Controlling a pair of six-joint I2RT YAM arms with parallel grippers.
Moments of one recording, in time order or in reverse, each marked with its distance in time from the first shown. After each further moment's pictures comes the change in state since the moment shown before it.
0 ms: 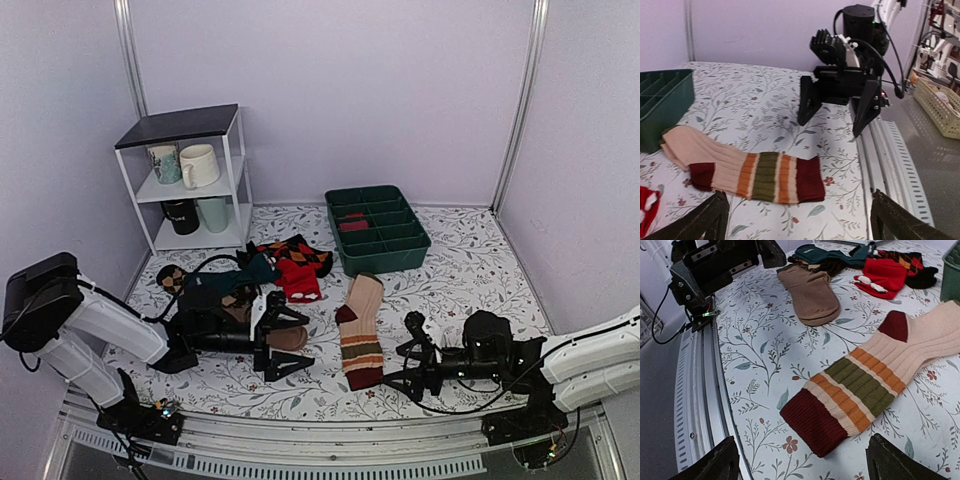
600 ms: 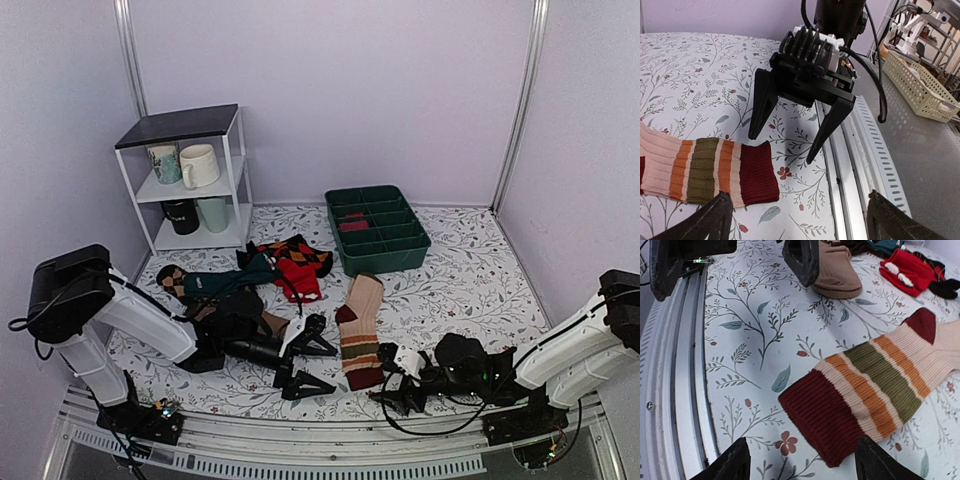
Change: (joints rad) left arm -0.127 0.175 0.177 -0.175 0.113 -0.014; right arm 0.183 0.296 0.038 0.154 0.180 -0.199
